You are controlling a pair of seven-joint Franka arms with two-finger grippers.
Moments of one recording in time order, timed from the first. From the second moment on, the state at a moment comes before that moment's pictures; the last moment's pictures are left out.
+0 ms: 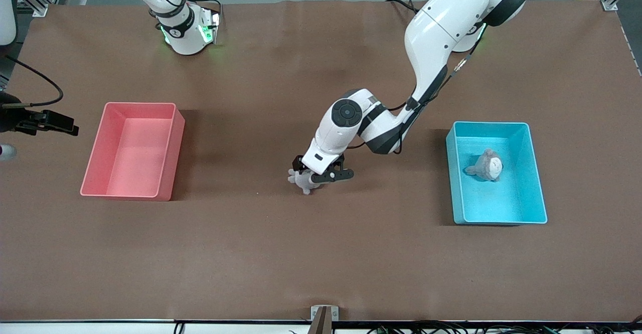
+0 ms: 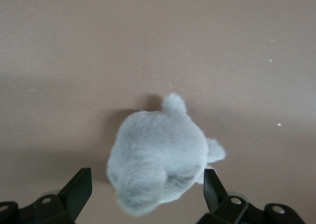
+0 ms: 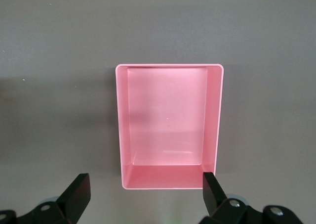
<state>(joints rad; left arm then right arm) -0.50 0.87 -0.35 -1.43 0.18 2.54 -1.03 -0.01 0.13 -0.10 -1.53 0.00 1.55 -0.08</state>
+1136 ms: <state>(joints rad) -0.52 0.93 -0.34 -1.42 0.18 2.64 -1.03 -0.01 -0.04 -0.10 -1.60 -0.02 1.51 -0.13</state>
